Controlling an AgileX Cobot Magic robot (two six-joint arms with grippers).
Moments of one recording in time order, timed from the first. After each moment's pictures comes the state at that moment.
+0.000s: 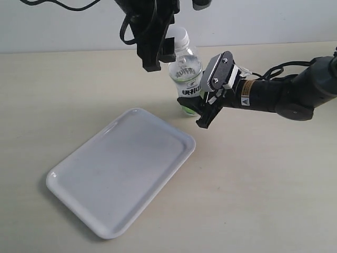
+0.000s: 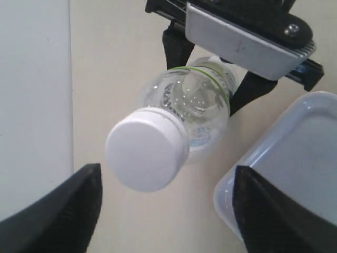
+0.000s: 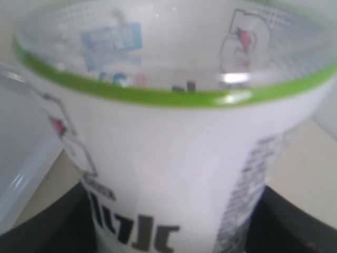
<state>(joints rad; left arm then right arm) -0.74 1.90 -1.74 0.10 0.87 0.90 0.07 2.22 -1.05 -0.95 -0.86 0.10</state>
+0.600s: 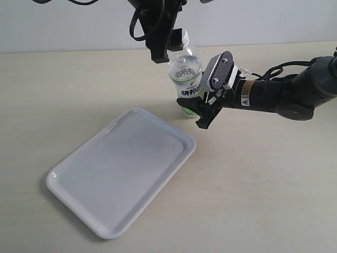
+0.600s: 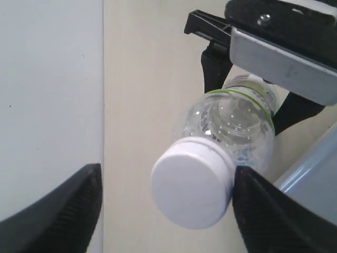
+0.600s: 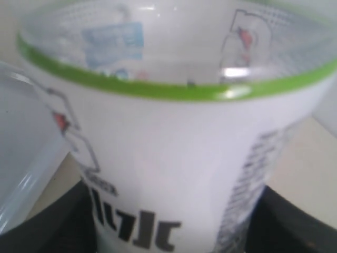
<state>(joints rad) -0.74 1.94 -1.77 0.13 0.79 0.90 0.07 2.22 -1.05 -0.97 -0.86 0.11</state>
